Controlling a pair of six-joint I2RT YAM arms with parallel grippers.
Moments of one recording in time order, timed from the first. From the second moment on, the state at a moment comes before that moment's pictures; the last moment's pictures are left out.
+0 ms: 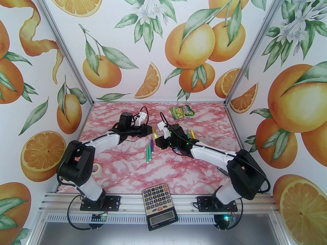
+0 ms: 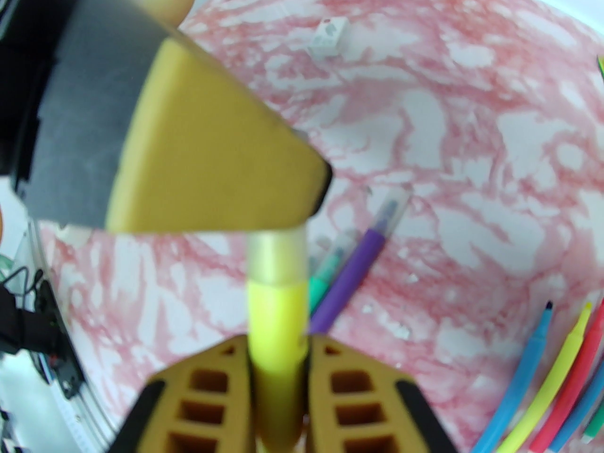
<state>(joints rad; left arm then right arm) -0.35 1.67 0.98 0.11 0.89 -0.71 0.68 1.56 0.89 0.05 -0.28 0.29</state>
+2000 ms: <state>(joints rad) -0.08 1.61 1.11 -0.69 -0.17 -0.22 0.69 1.77 0.96 -0.18 0.23 0.32</state>
